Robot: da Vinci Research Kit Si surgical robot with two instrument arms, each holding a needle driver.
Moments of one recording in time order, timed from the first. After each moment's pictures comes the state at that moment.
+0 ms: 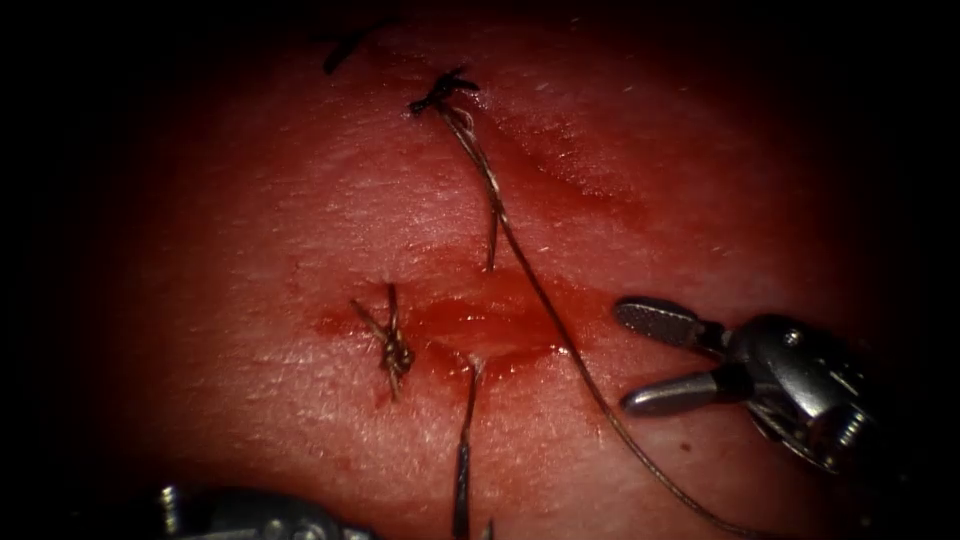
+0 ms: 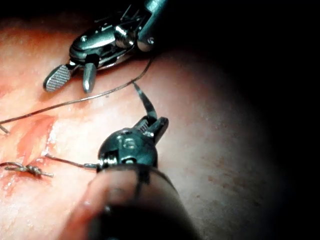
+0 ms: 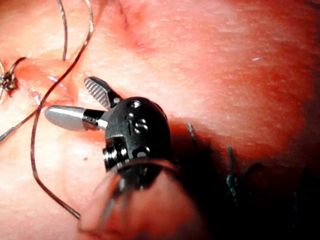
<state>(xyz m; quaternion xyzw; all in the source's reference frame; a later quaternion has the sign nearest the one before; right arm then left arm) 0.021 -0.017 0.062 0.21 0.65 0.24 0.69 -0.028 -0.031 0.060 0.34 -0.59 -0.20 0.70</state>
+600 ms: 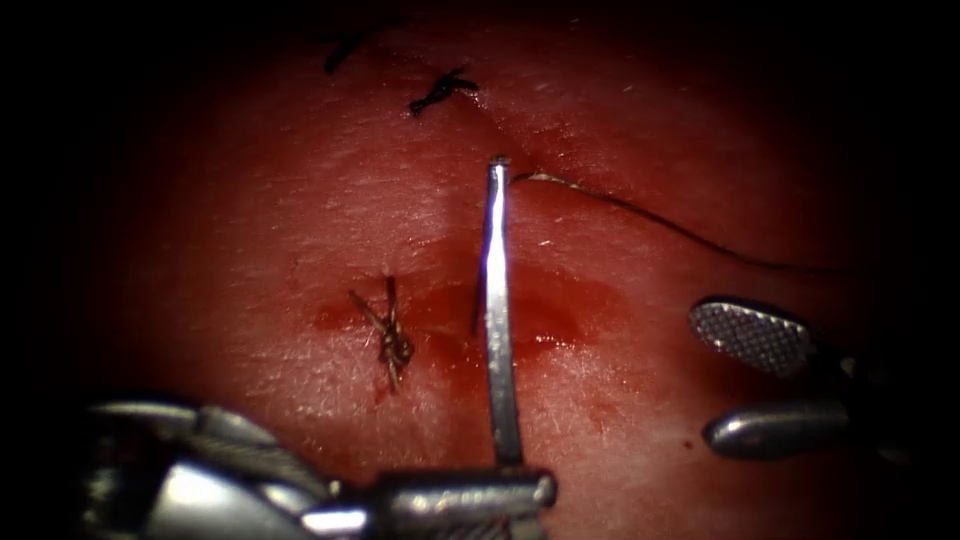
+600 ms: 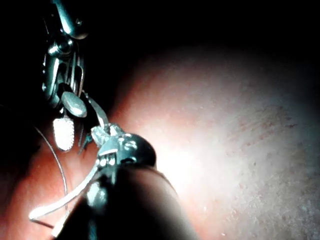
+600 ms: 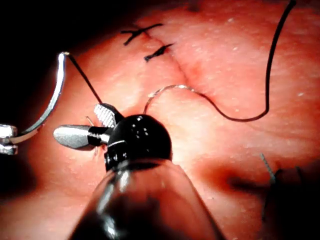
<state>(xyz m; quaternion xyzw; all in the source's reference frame) 0.022 -0.017 0.048 0.35 0.61 0.40 0.58 -0.030 -0.025 0.054 -0.06 -0.55 0.05 0.83</state>
